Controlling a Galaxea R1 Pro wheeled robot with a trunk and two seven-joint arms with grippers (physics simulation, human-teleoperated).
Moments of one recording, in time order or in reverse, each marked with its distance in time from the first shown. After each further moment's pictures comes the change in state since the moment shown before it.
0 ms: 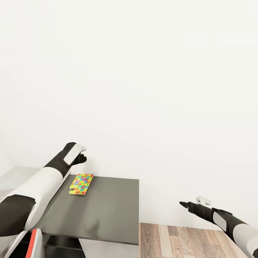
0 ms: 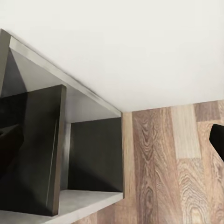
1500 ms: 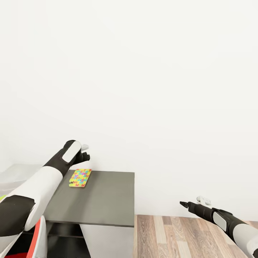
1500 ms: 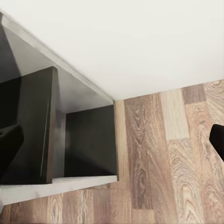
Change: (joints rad) left arm 0.001 0.001 0.001 -0.051 0.113 0.036 0.005; right arm 0.000 -0.001 -0.003 0.000 -0.002 0.000 -0.002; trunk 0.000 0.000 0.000
